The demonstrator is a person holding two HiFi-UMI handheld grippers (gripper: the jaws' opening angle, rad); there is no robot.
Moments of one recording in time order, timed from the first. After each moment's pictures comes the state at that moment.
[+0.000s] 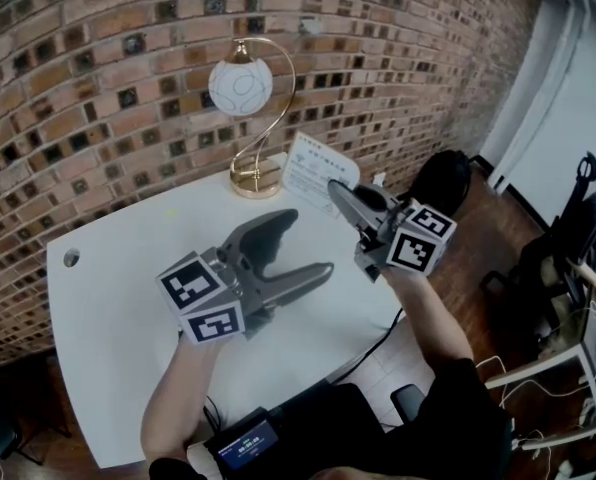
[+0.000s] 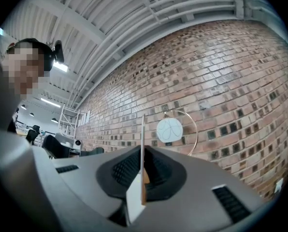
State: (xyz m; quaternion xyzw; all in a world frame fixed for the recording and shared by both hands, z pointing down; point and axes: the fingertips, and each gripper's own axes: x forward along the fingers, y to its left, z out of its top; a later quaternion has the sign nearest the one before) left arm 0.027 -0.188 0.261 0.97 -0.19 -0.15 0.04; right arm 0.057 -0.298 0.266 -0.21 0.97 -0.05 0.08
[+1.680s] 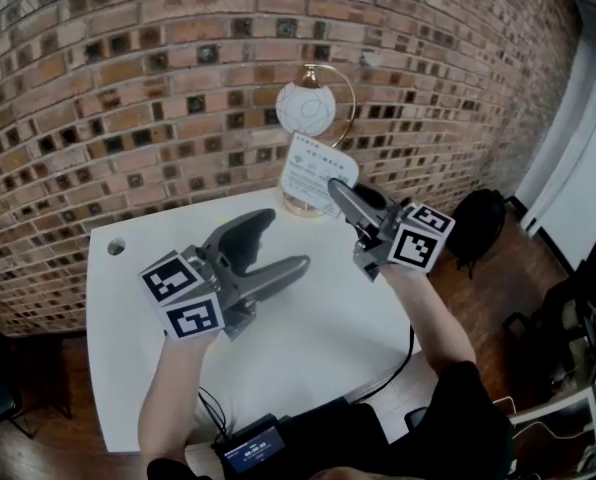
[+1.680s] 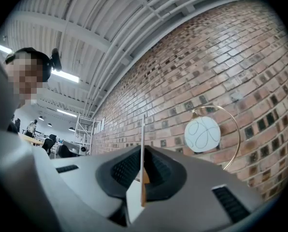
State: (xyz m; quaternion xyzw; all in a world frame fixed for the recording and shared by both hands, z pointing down) left arm -0.088 -0.175 0.242 0.94 -0.29 -0.15 0.03; right arm -0.044 -0.288 0.233 -0.11 0.99 -0.05 0.11
